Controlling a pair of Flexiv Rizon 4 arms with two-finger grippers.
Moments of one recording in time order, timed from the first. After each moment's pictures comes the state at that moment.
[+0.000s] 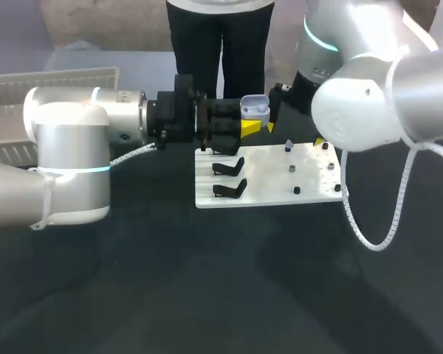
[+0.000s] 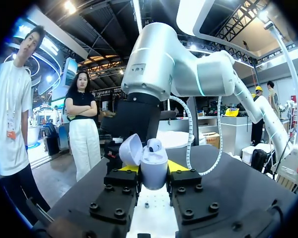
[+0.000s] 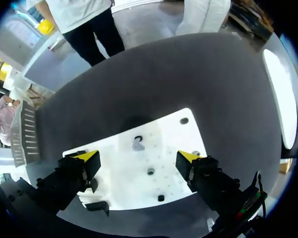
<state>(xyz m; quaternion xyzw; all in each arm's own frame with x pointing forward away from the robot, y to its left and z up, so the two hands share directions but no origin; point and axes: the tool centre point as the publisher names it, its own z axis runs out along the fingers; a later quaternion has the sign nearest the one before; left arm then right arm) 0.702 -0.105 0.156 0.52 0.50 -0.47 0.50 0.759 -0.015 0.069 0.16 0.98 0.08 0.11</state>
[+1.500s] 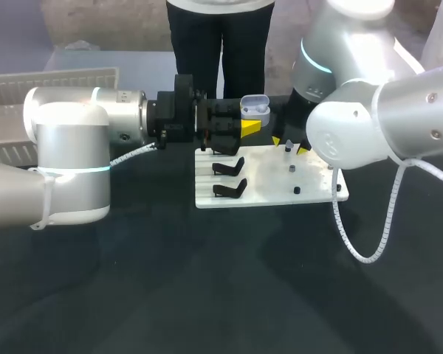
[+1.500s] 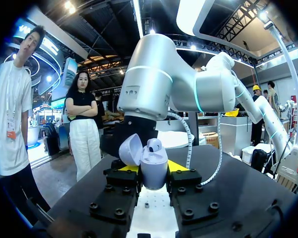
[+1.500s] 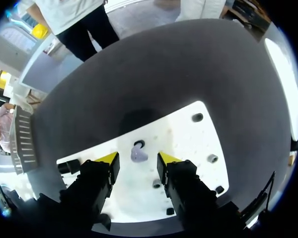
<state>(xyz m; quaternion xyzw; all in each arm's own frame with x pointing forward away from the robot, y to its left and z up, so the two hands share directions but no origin) 0.702 -0.105 0.156 0.52 0.50 -0.47 0.50 0.767 -0.007 0.032 0.19 0.97 0.10 0.10</state>
